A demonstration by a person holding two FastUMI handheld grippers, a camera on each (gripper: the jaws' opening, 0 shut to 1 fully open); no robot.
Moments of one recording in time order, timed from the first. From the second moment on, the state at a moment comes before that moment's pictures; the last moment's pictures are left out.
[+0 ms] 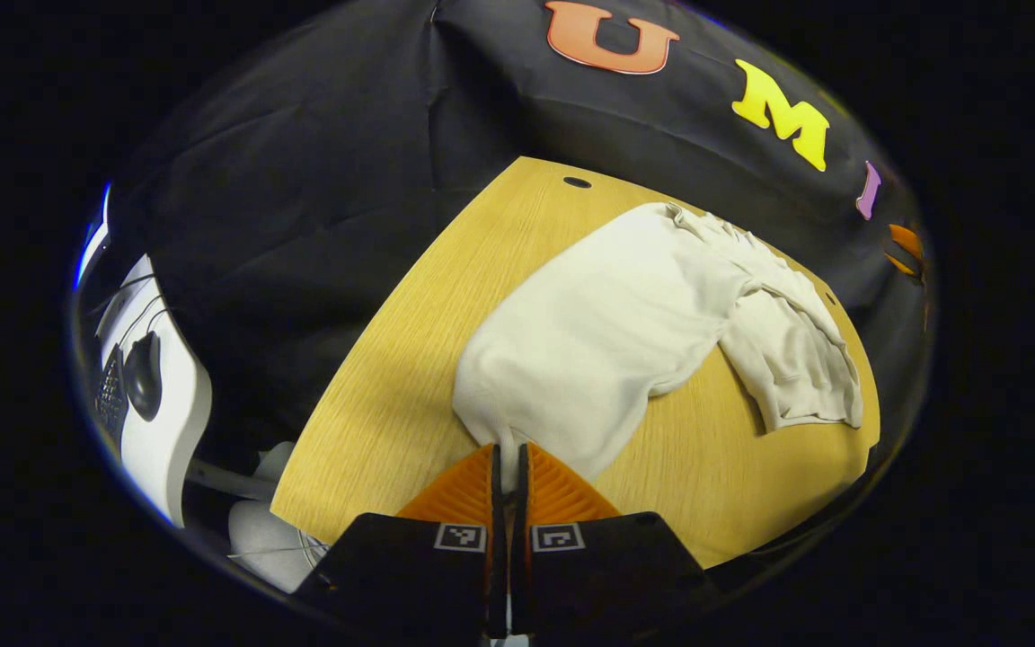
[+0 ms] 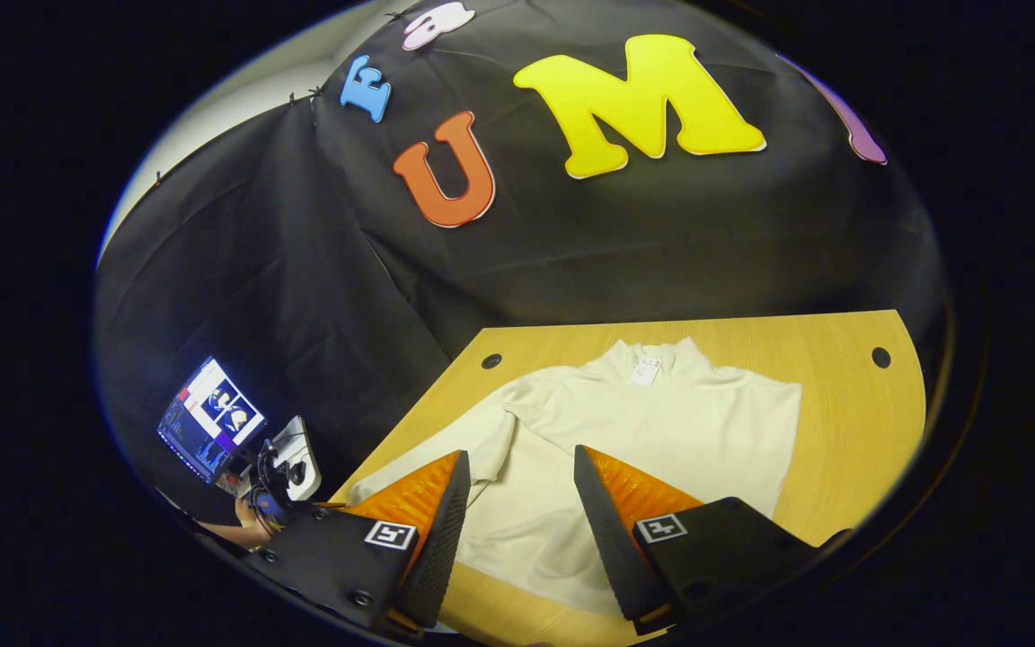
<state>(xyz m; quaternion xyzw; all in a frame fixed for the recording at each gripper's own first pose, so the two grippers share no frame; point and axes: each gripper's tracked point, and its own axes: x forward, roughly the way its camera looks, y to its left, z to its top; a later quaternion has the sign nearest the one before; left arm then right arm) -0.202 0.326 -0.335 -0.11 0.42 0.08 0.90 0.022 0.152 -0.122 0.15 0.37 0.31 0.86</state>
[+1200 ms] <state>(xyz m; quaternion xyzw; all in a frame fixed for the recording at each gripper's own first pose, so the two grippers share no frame) 0.031 0.148 -0.074 -0.10 0.23 -0.13 0.96 -0.016 0.025 -0.041 0.18 0.26 0.28 0.91</state>
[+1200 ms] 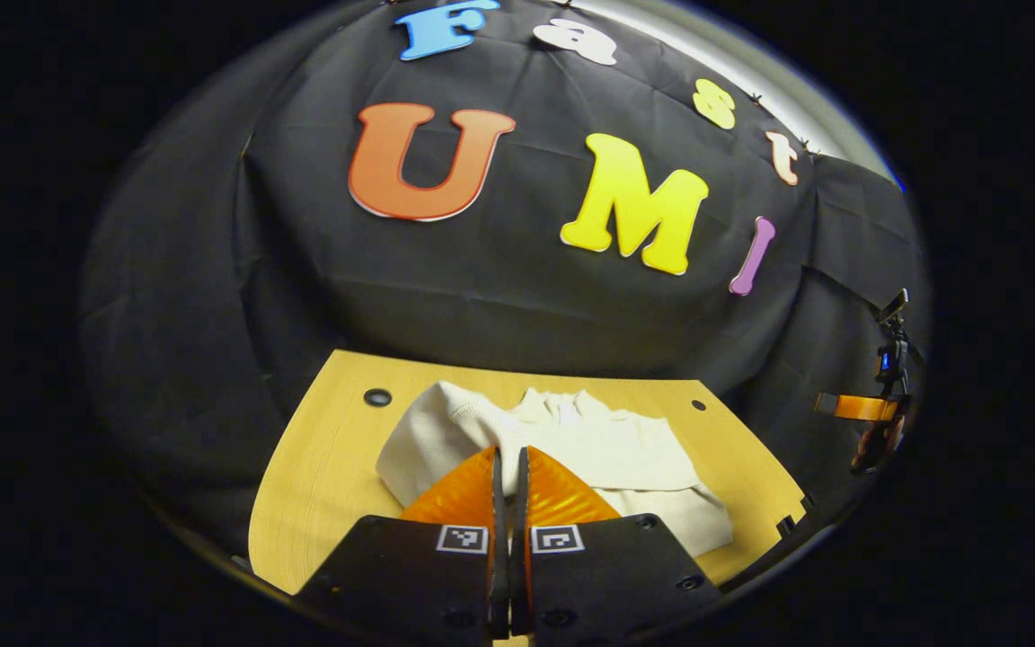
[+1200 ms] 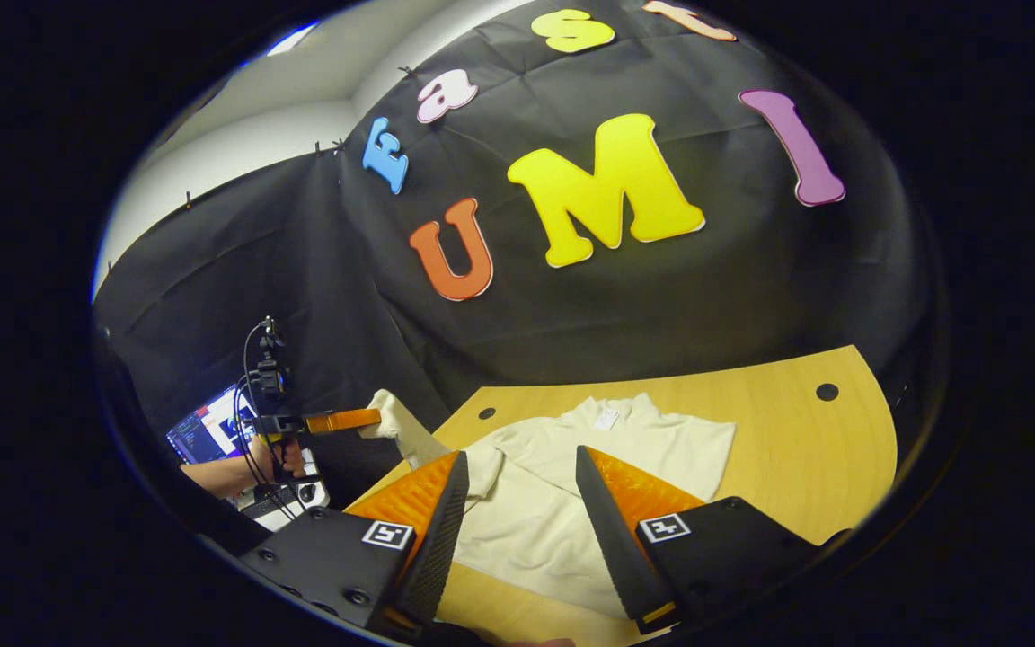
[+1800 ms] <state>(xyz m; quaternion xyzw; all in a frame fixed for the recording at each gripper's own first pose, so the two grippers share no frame) 0.126 -0.040 -0.042 -0.06 0.20 -0.32 0.92 -0.046 -0.097 -0.033 0.21 0.22 0.16 0.94</state>
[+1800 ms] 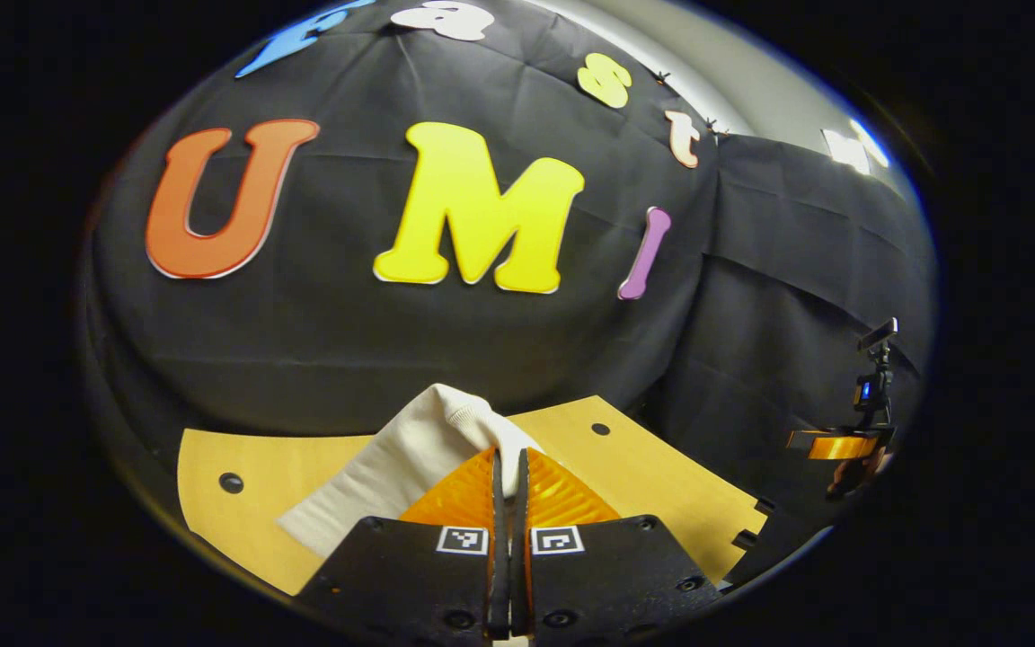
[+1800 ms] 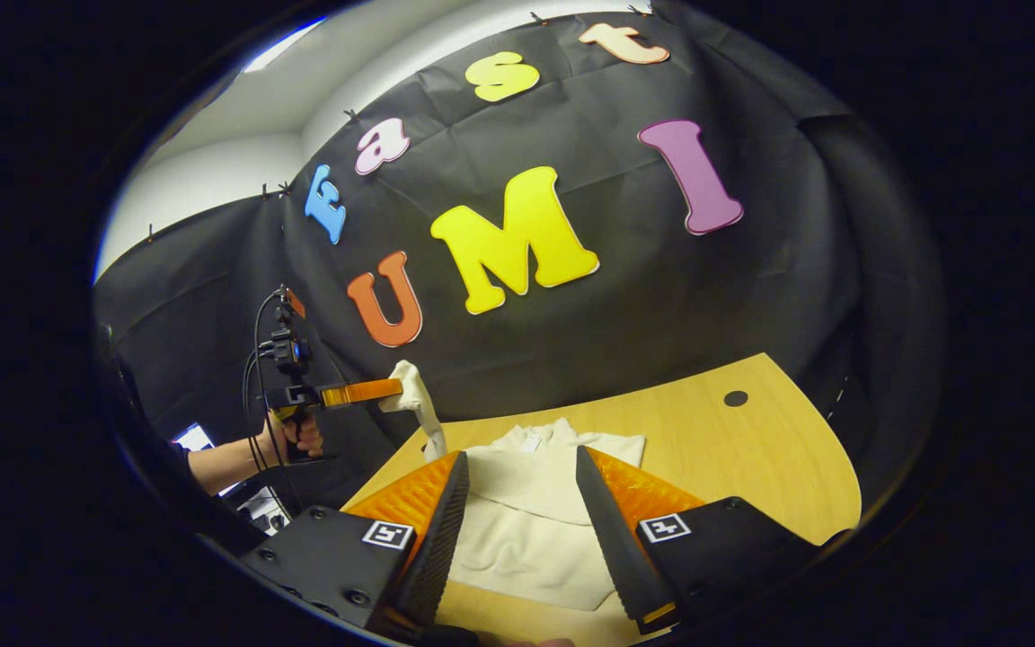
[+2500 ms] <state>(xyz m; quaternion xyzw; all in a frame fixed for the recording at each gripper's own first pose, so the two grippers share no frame) 0.162 -0.188 -0.236 -0.04 0.34 -0.34 0.87 -0.087 -0.166 -0.053 0.18 0.26 0.06 0.95</state>
